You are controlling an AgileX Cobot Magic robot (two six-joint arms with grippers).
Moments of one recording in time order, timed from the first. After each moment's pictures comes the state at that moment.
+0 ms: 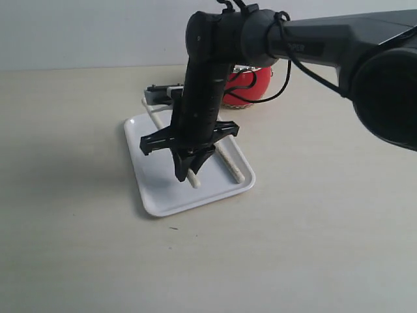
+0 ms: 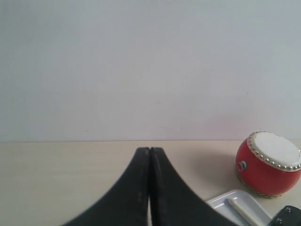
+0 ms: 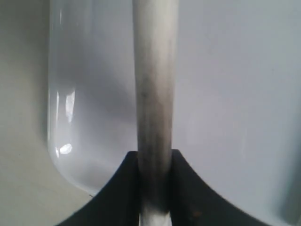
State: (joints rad) left arm 0.13 1.03 -0.75 -1.57 0.35 1.51; right arm 0.64 2.38 -1.91 0.31 1.22 -0.02
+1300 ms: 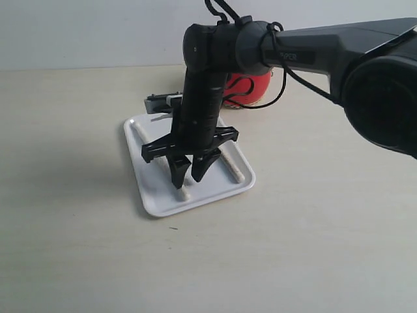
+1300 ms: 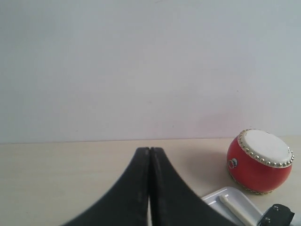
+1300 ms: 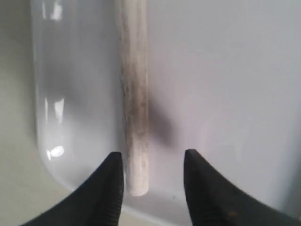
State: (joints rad) left arm 0.13 1.03 -0.75 -1.57 0.38 1.51; right arm 0.64 2.39 -1.91 0.30 1.22 -0.03
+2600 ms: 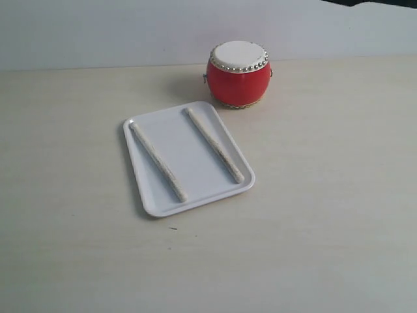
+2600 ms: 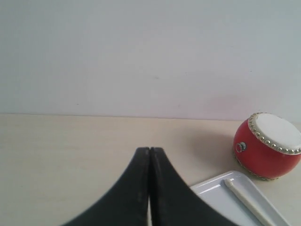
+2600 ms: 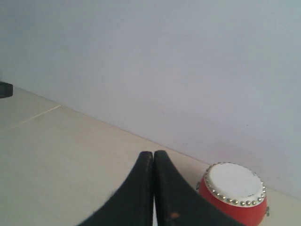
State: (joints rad) left arm 0.13 1.15 -0.75 -1.63 0.38 1.54; right arm 0.64 0.95 -0.80 0.14 0.08 -0.15
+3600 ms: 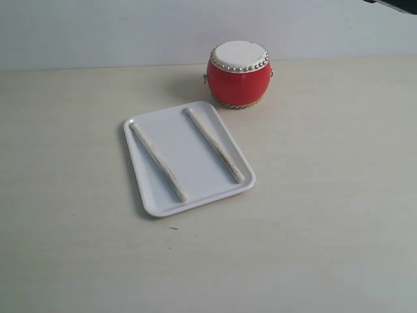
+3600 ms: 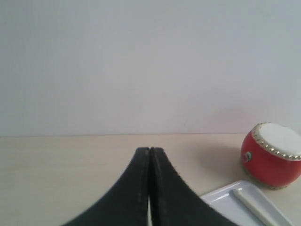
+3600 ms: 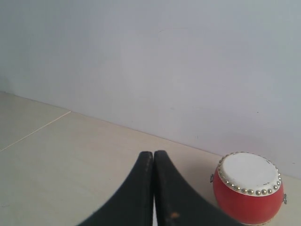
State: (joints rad) left arm 0.13 0.93 -0.64 -1.63 0.33 1.58; right arm 0.64 0.95 -0.80 0.21 0.08 -0.12
